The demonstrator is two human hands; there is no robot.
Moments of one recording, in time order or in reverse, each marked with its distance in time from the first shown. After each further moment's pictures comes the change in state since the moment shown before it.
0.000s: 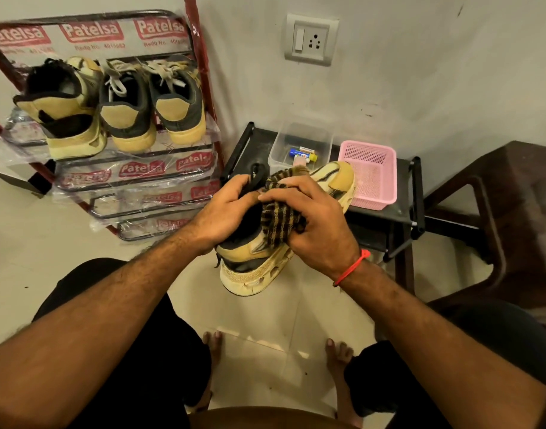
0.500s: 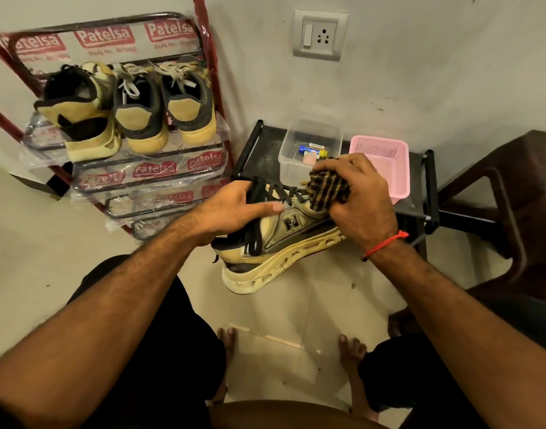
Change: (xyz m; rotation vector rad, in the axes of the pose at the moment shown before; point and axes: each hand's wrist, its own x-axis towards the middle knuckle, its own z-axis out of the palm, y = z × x) left_hand -0.004 0.016 -0.017 0.254 -0.150 -0.126; right_hand 0.006 0.034 -0.018 -0.229 0.143 0.247
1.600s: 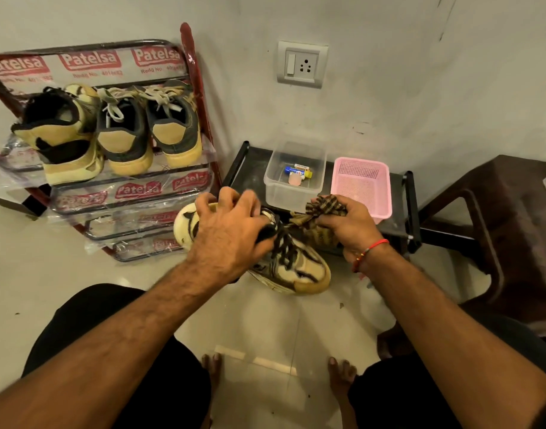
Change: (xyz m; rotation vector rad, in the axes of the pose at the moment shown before) left_hand -0.009 0.012 0.028 1.093 0.320 0.276; right_hand 0.011 0.036 0.012 0.680 -0.102 0.732
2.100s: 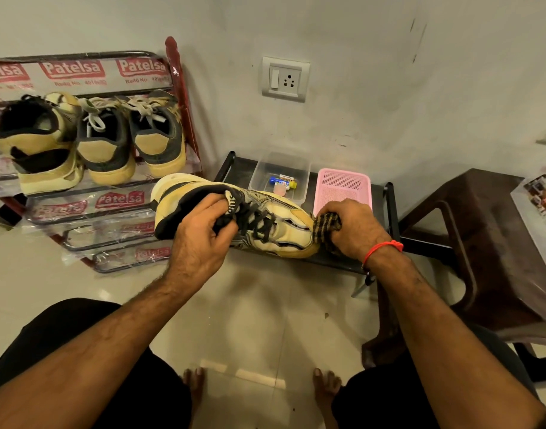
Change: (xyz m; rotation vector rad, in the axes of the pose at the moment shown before) left_hand 0.012 -0.015 0.030 -0.820 0.507 -0.012; right_hand -0.003 -0.039 -0.042 -1.022 -0.096 -0.181
